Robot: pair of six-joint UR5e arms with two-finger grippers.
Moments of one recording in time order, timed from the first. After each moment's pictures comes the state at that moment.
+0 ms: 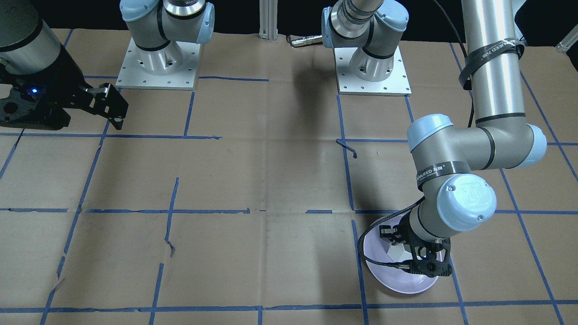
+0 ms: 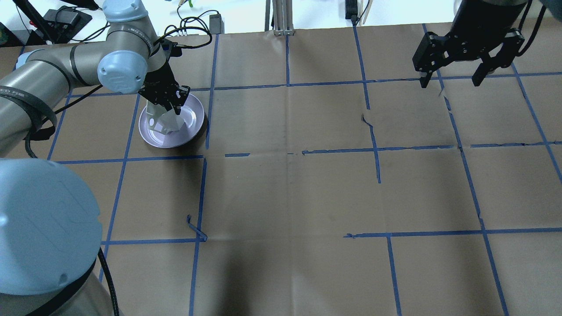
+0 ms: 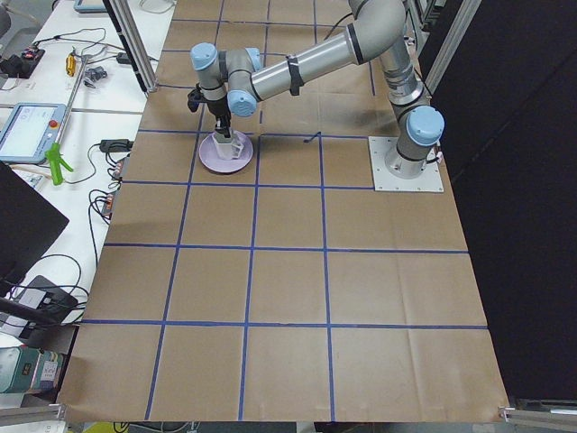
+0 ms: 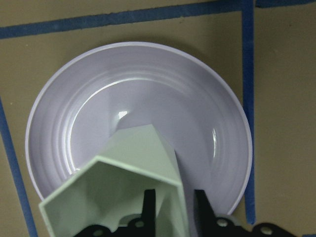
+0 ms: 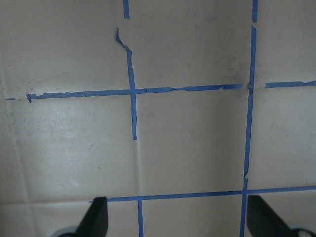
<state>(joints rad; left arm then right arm) -1.48 -2.12 -1.47 -1.21 1.63 0.18 1.47 -1.48 1.43 -1.44 -1.60 -0.06</state>
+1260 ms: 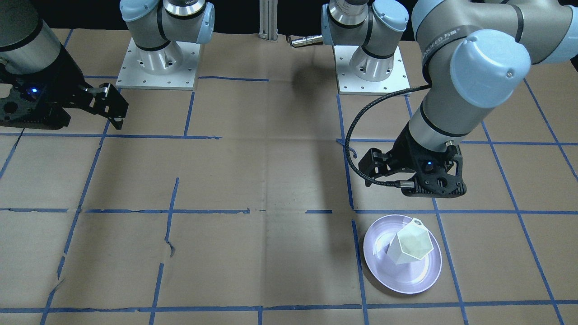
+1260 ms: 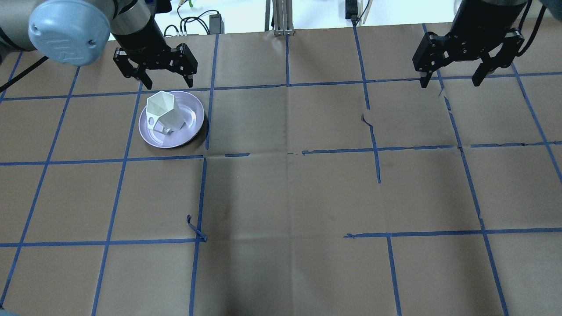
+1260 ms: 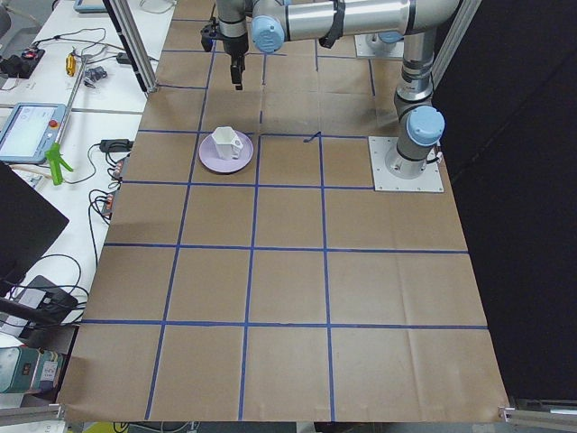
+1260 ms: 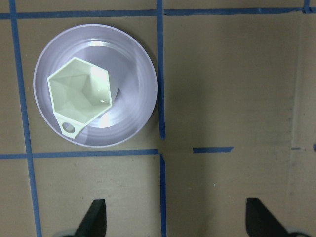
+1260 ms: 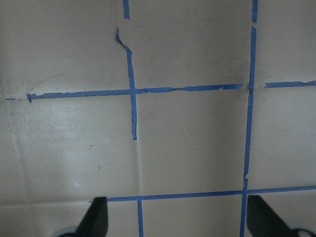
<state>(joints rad) -1.57 -1.79 -1.43 -1.50 1.55 0.02 1.47 -1.48 1.43 -1.44 -1.60 -0.06</state>
